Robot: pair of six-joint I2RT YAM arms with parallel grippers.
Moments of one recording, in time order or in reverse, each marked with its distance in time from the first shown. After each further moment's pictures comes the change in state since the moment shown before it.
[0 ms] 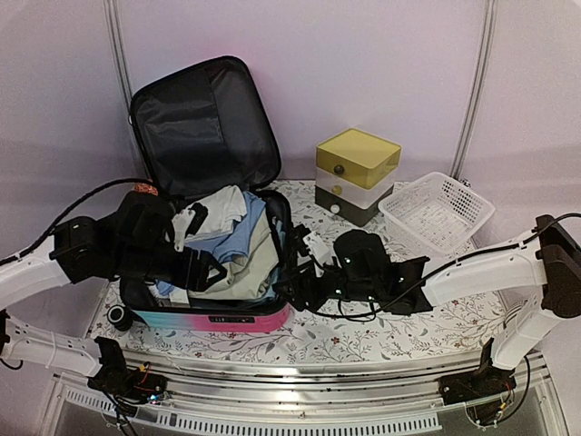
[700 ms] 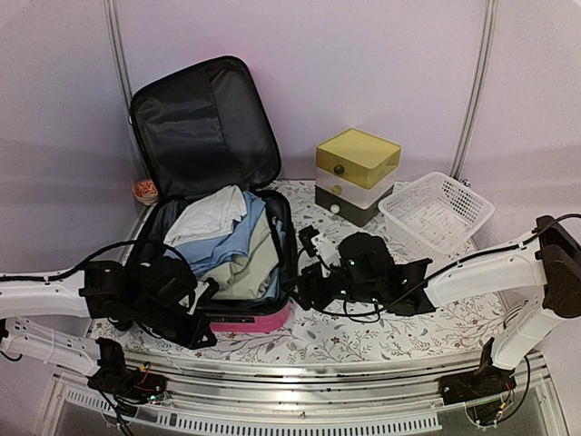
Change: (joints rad) left arm -0.151 -0.014 -0.319 -0.005 0.201 -0.246; right arm -0.021 -0.012 -0.045 0.008 0.040 0.029
